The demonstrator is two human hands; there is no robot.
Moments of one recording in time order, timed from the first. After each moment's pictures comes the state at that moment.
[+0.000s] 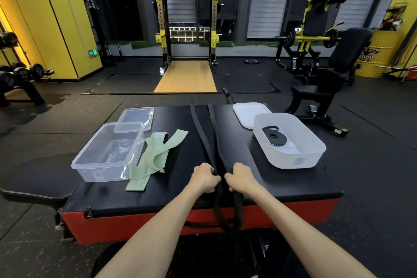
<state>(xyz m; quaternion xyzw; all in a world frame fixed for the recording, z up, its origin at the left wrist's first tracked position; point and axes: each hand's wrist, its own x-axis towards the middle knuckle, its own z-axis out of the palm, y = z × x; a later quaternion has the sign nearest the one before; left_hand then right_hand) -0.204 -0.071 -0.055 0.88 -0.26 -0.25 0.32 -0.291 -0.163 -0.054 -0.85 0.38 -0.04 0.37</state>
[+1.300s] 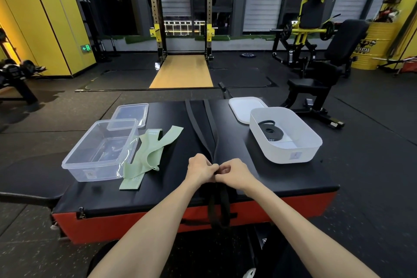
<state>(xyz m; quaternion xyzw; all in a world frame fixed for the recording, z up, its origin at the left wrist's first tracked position) -0.197 -0.083 -0.055 0.86 -0.23 -0.21 0.39 -0.299 -0.164 -0.057 -0.84 0.31 -0.09 0.44</state>
